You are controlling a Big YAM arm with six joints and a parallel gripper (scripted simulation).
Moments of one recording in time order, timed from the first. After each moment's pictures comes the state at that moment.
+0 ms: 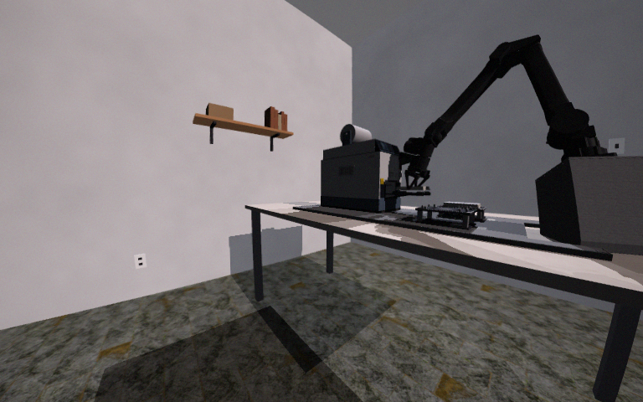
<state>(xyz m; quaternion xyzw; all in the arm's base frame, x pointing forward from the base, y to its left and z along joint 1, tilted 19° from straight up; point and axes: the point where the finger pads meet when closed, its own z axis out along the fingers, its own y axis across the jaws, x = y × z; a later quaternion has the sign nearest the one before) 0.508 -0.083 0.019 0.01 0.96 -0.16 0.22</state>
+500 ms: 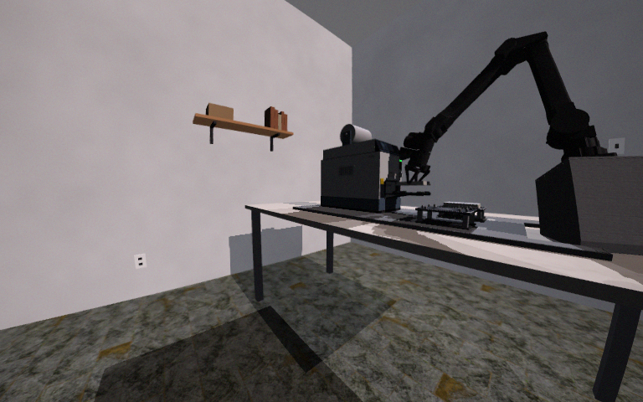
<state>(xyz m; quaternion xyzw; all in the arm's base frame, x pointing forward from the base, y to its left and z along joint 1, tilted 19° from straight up) 0.505 -0.075 0.040 0.01 0.96 -0.16 0.22</state>
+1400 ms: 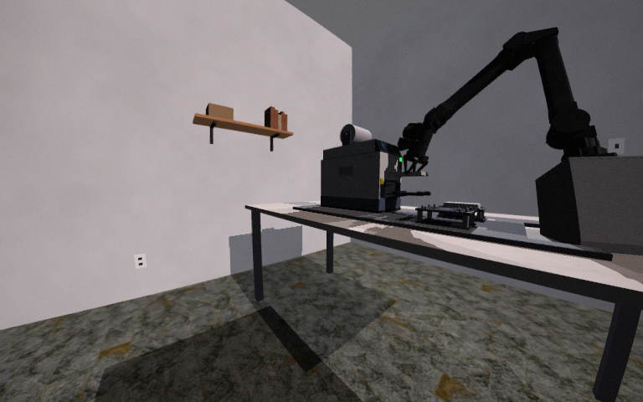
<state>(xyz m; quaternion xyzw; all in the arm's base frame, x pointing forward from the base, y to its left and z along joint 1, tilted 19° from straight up) 0.511 -0.060 0.082 0.01 0.96 -0.16 0.23</state>
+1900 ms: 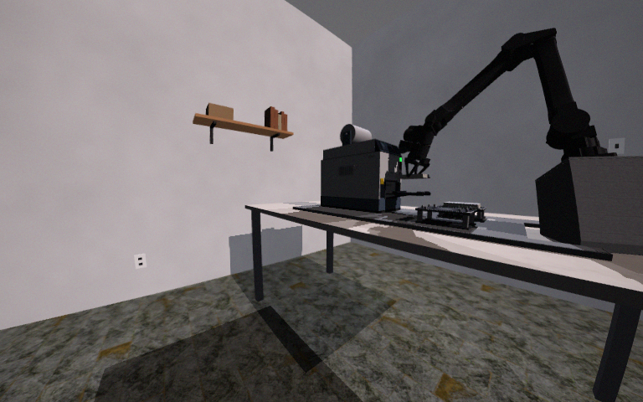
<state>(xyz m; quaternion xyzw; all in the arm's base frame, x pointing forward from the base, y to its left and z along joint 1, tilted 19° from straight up) 0.505 -0.066 0.071 0.01 0.96 -0.16 0.22</state>
